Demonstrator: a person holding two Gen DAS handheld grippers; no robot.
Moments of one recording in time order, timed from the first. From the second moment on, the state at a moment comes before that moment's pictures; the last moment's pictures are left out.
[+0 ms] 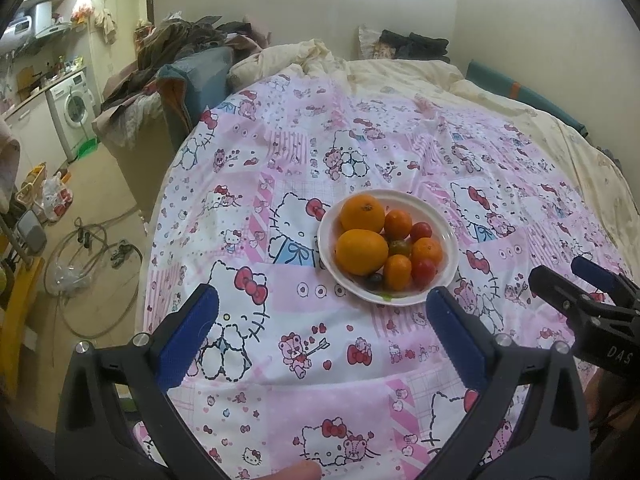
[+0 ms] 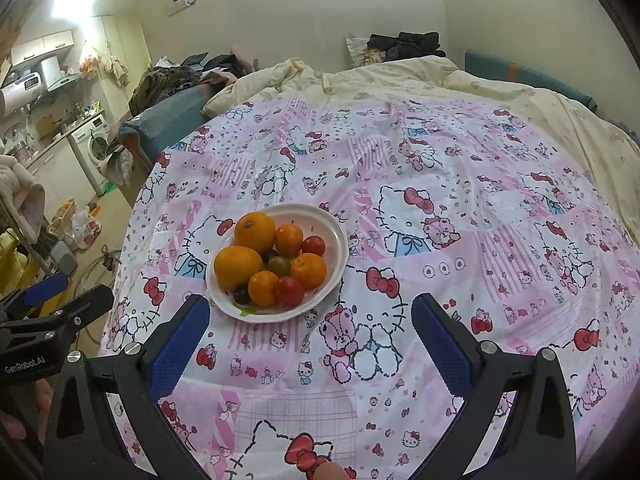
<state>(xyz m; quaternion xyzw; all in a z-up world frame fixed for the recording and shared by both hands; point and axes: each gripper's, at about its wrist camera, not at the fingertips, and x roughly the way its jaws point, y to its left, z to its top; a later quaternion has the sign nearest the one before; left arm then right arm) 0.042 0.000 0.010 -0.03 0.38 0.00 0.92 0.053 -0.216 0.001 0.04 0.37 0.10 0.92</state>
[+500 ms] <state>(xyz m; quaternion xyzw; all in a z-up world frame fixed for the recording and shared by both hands) 0.042 0.000 0.009 -0.03 0.39 0.00 0.92 0.053 -0.216 0.001 0.04 0.37 0.10 0.92</state>
